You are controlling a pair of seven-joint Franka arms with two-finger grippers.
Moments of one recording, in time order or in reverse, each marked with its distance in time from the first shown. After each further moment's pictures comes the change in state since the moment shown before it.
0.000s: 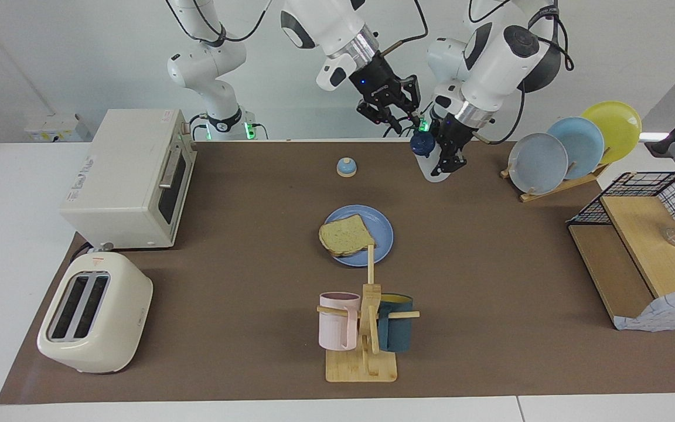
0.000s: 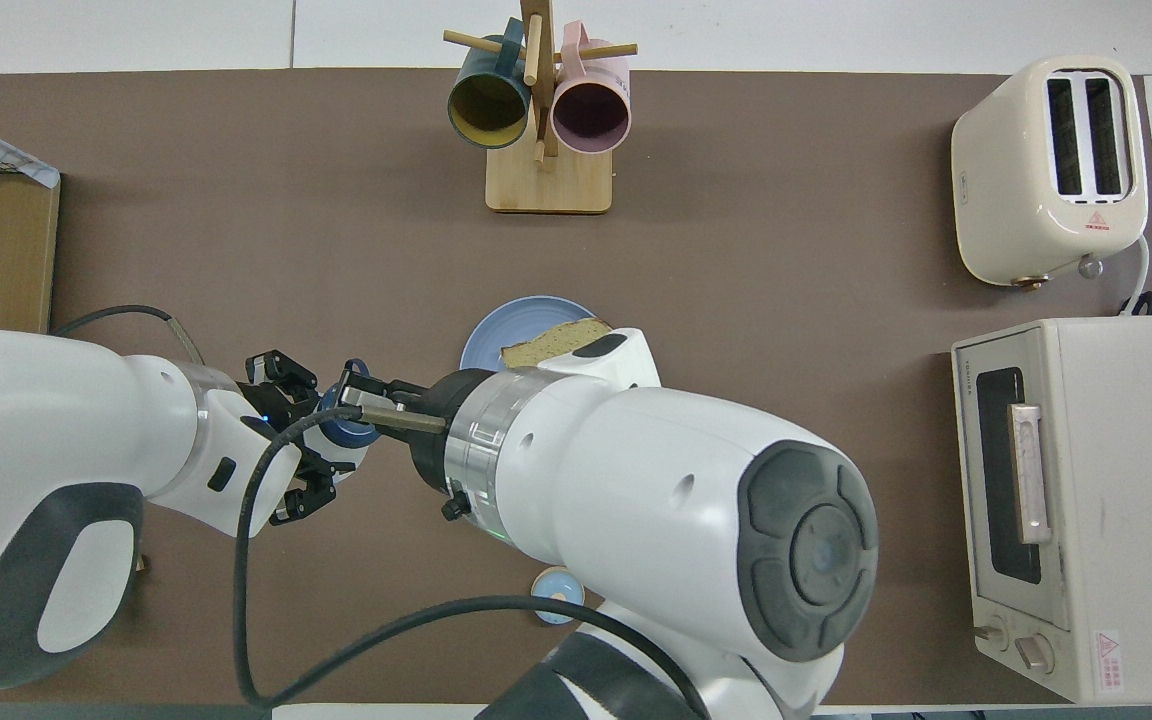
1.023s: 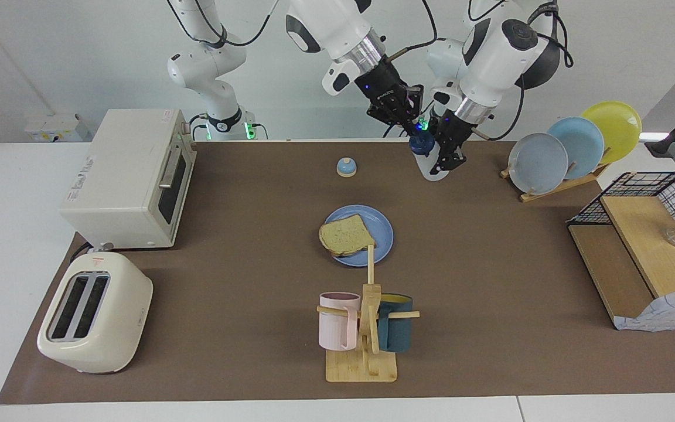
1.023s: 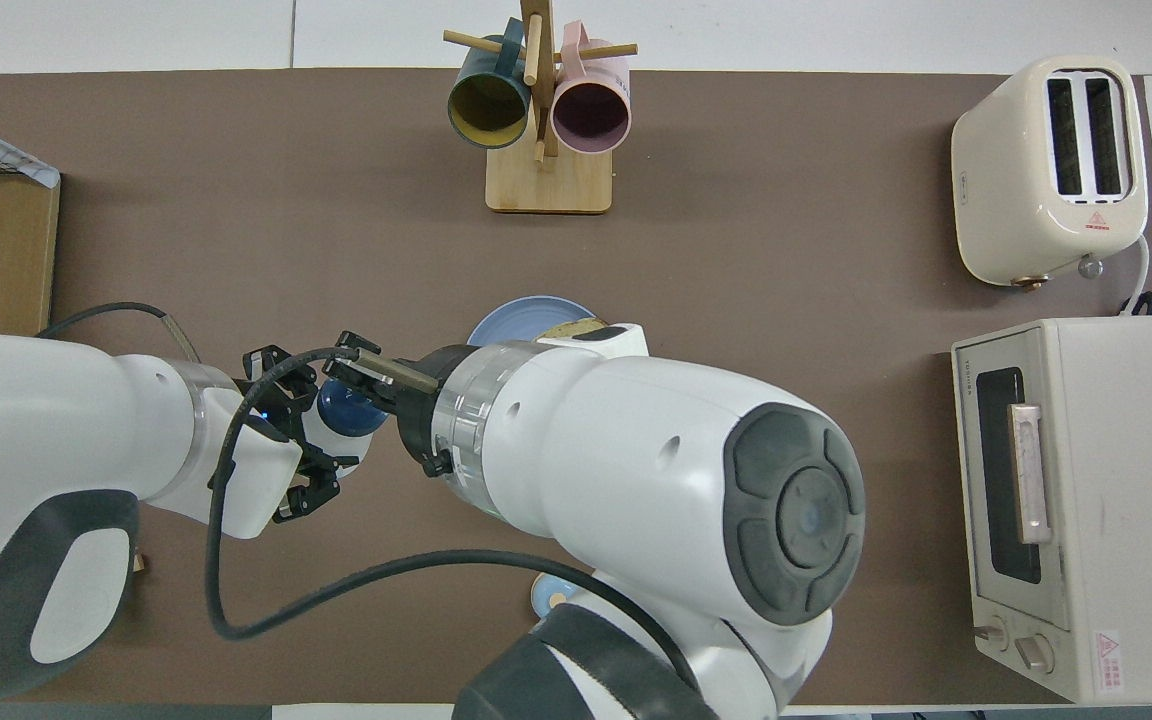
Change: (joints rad) left arm 0.001 -0.007 -0.008 0.013 0.011 0.013 -0.036; right arm -0.006 0.034 -0.005 0.055 0.000 -0.010 0.176
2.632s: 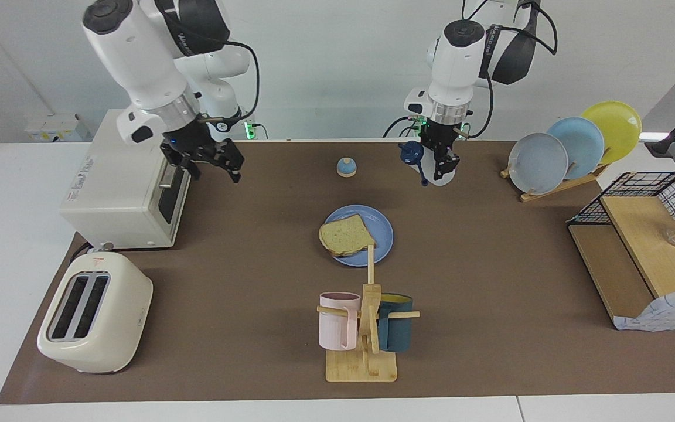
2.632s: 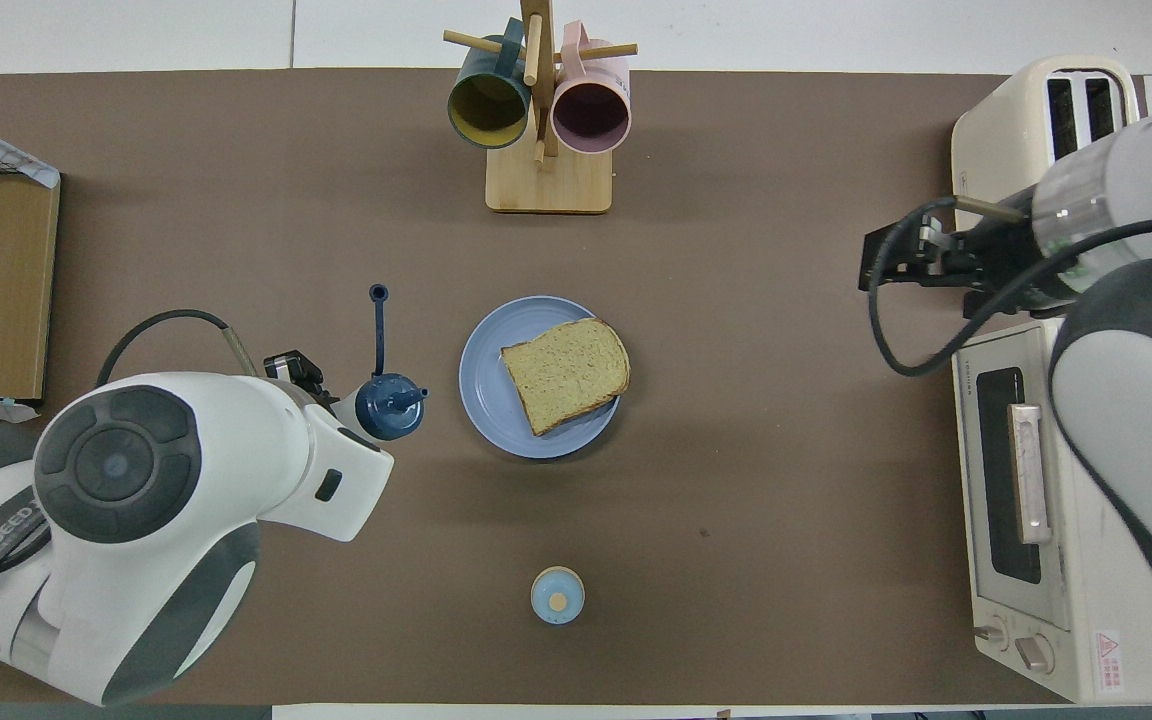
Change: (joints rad) left arm -0.001 0.084 -0.116 0.031 0.321 -0.019 -0.274; right arm -0.604 -0.065 -0.037 0.064 -0.326 -0.751 -0.723
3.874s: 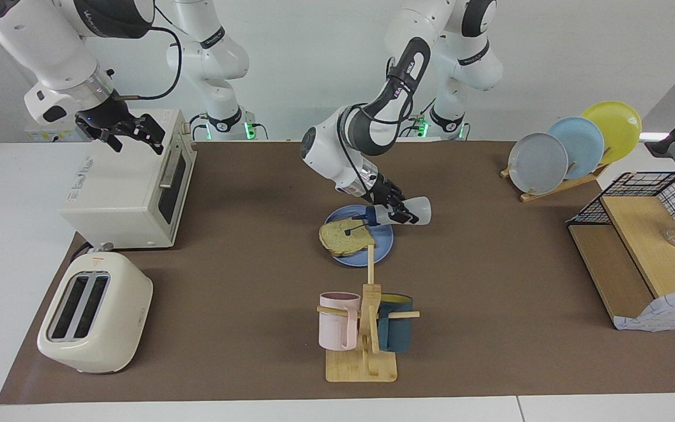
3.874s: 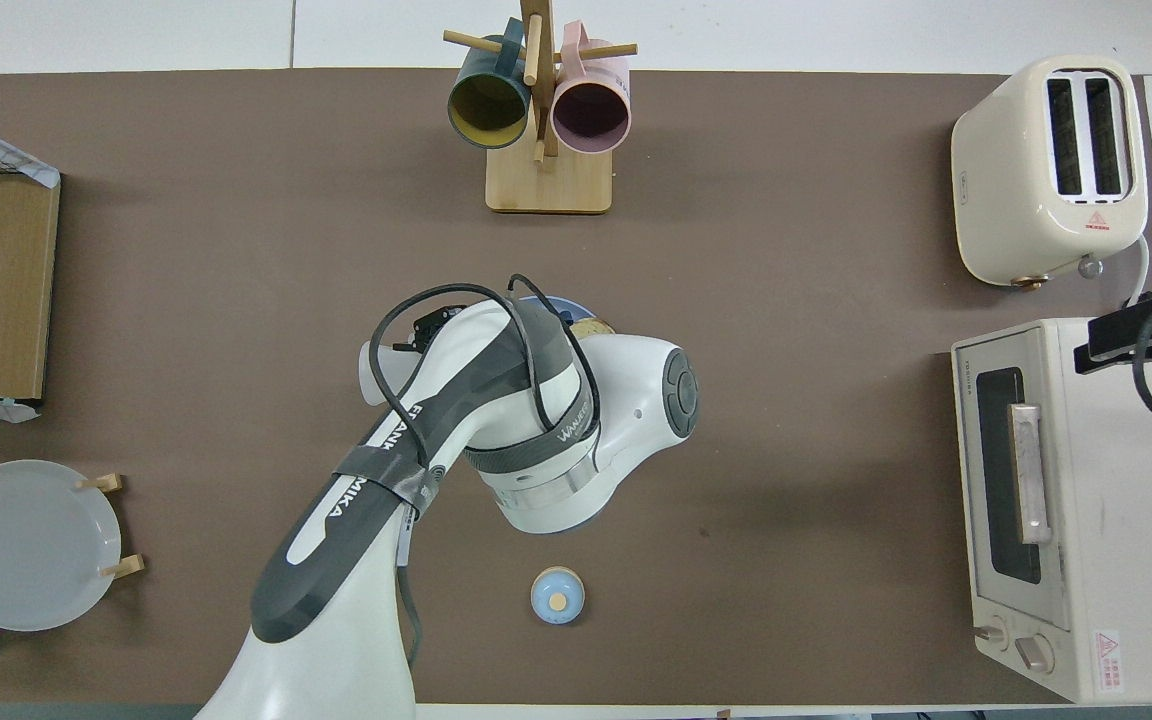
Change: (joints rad) left arm -0.230 0.641 -0.032 0.478 0.528 -0.416 -0.246; right arm -0.169 -0.093 -0.038 -0.084 -0.073 -0.140 -0.264
